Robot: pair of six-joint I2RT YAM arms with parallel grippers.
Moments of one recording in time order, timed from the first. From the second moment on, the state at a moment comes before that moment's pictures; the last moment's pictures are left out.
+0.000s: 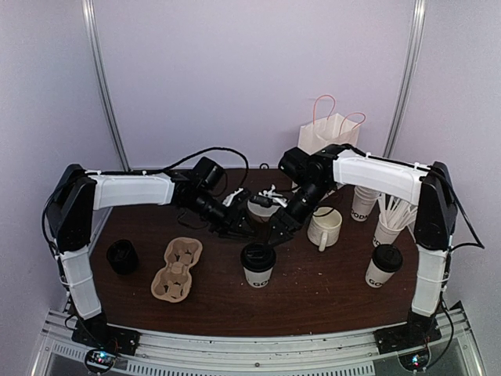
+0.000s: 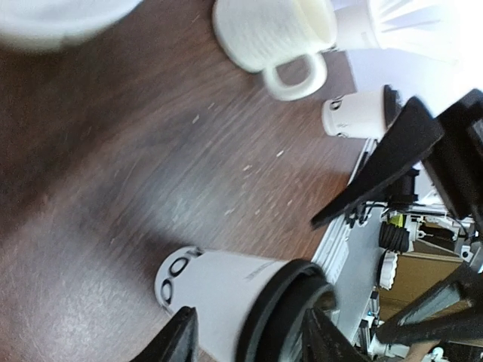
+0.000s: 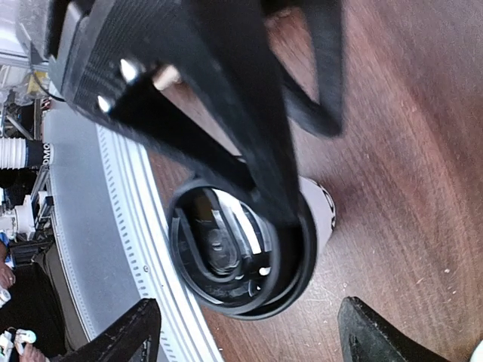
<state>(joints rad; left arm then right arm) -0.71 1.91 1.38 -0.45 0.76 -0.45 0.73 1.96 1.71 -1.09 -0.66 -0.20</state>
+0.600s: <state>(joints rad) -0.68 1.67 1.56 -0.66 0.26 -0.29 0.85 1.76 1.71 -1.12 -0.38 -0.61</state>
